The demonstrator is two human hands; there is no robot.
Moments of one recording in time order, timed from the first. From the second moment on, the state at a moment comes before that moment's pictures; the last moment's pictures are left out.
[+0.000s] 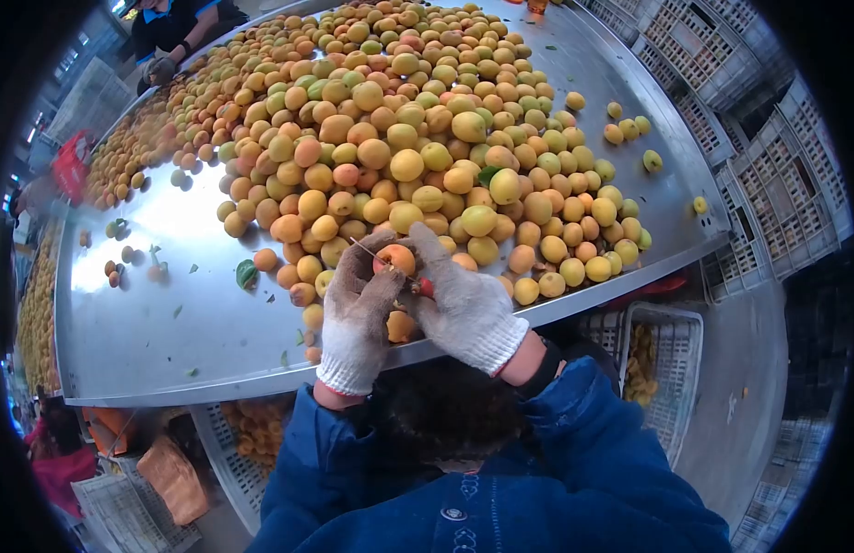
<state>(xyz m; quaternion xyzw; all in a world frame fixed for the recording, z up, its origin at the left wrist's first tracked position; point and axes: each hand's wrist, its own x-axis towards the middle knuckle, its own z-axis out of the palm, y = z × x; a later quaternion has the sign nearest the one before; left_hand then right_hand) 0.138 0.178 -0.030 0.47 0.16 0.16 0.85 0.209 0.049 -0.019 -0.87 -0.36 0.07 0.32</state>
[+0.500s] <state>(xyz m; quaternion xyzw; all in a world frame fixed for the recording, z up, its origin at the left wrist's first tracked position) 0.137 0.171 -0.031 0.44 0.19 0.17 0.86 0.208 0.051 -0.019 -0.88 -0.39 0.10 0.26</state>
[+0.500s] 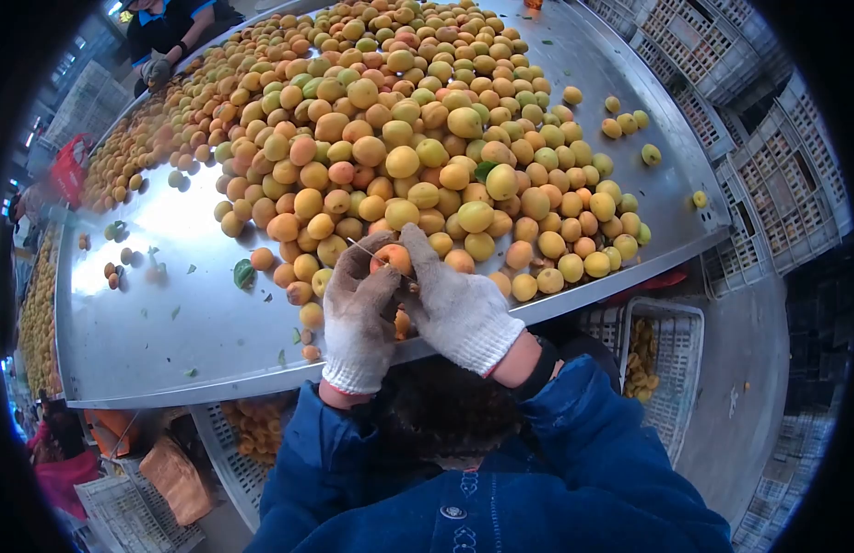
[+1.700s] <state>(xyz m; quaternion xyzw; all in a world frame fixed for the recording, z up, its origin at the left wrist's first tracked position) 0.134 0.179 -0.034 0.39 0.19 0.19 0.88 0.221 0.059 -0.031 -0.79 -0.34 0.24 0.45</state>
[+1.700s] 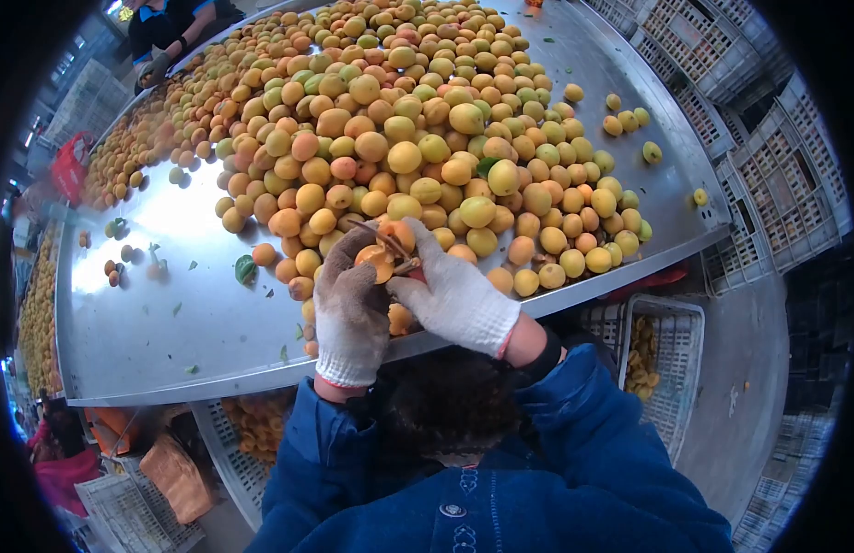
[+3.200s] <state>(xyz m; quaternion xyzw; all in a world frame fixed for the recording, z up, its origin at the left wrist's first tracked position) 0.136 0.183 -0.032 0.33 0.15 0.06 0.93 0.244 0.030 -0.008 -0.58 -0.05 0.36 0.73</state>
